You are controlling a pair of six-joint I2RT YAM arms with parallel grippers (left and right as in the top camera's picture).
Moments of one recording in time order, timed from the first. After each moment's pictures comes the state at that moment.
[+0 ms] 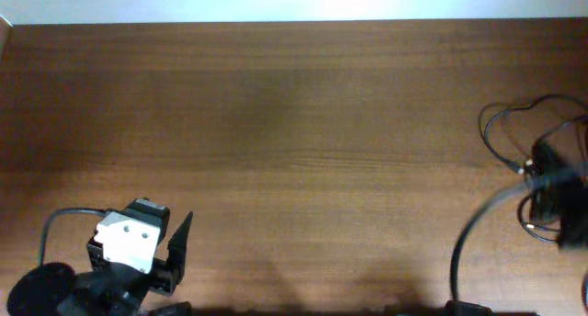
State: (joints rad) left arm 0.22 0.54 1.24 -1.17 0.43 0.33; right arm -0.19 0.96 1.99 -1.33 -0.19 -0.11
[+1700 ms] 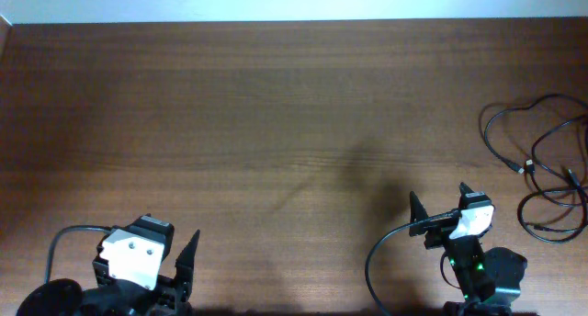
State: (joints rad) left arm 0.22 0.49 1.23 -1.25 0.43 0.32; right arm -0.12 0.10 0.05 -0.13 -0.31 0.00
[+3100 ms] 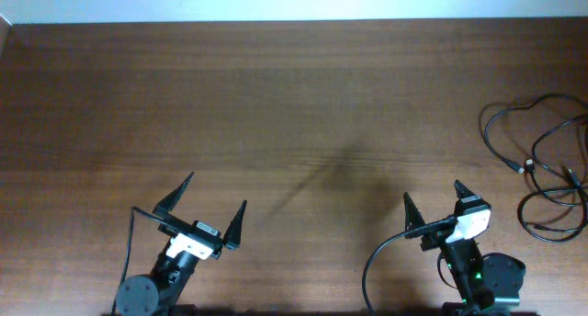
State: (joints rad) left arm 0.01 0.04 0.12 0.07 0.48 0.29; right arm -0.05 0.01 0.05 -0.13 -0.31 0.00
